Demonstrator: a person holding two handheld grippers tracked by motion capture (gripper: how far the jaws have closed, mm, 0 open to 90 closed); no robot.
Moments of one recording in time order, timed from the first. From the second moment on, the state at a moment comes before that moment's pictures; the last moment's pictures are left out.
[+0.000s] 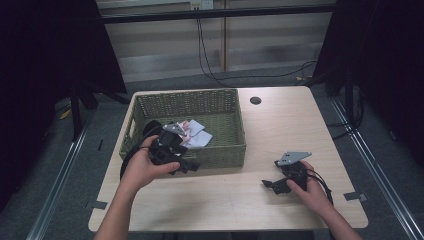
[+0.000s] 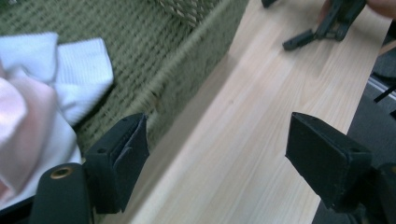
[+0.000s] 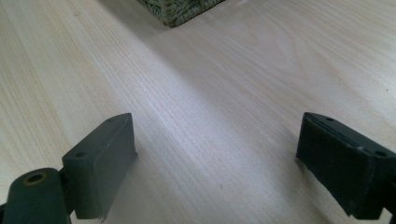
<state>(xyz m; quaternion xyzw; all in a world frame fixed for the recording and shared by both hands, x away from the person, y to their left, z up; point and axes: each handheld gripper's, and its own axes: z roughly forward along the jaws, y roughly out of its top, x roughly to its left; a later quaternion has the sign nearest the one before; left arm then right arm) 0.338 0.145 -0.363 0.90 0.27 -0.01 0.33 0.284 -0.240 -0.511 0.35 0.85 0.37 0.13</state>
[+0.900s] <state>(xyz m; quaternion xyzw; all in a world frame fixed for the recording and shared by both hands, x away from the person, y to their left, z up) 0.416 0.158 -0.365 0.90 0.32 0.03 0.30 0.284 -0.240 -0.512 0.35 0.85 0.37 0.13</state>
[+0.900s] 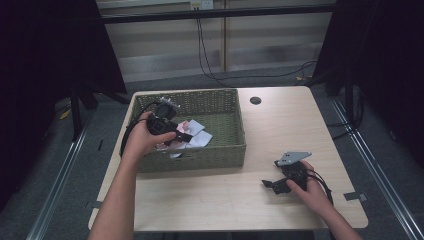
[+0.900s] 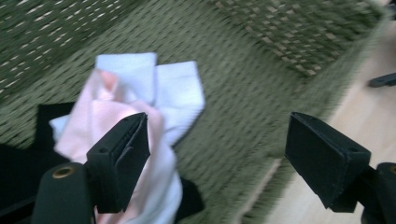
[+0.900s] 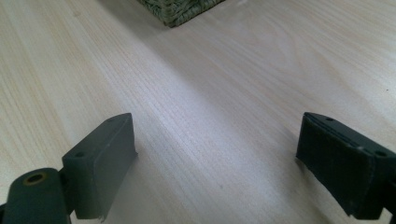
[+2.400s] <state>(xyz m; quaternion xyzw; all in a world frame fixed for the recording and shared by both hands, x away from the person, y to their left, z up) 0.477 0.190 -0.405 0.86 0.45 0.04 0.25 0.284 -0.240 -0.512 0.35 0.85 0.37 0.13</state>
